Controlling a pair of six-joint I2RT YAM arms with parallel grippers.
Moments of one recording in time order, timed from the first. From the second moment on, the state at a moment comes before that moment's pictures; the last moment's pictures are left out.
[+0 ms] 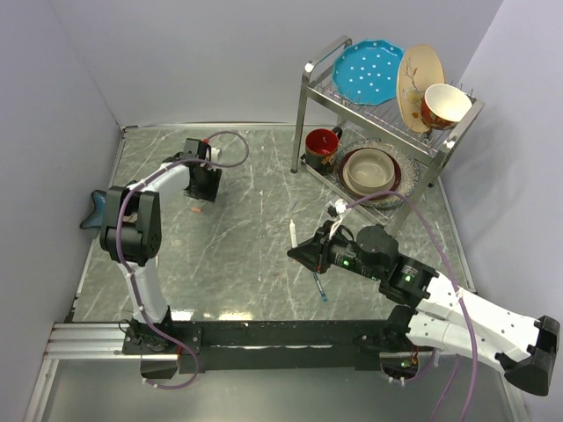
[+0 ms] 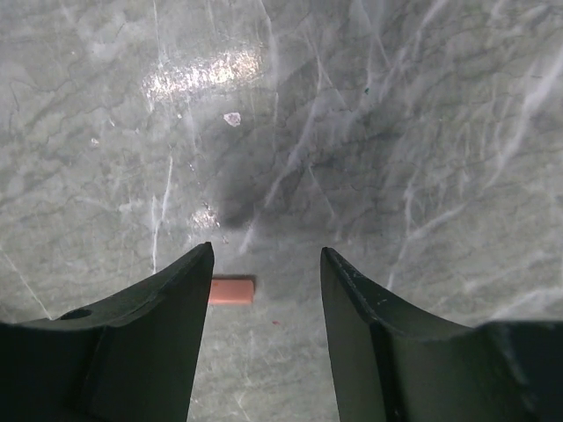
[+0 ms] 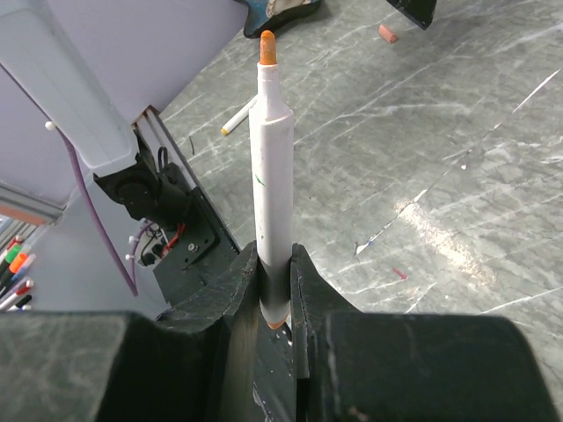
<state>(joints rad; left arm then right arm) -0.18 1.94 1.38 -0.51 -0.01 0.04 0.96 0.75 0.65 -0.10 -0.10 0.48</state>
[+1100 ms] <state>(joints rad) -0.15 1.93 1.32 -0.56 -0.02 -0.01 0.96 0.61 0.65 -0.16 -0.09 0.47</state>
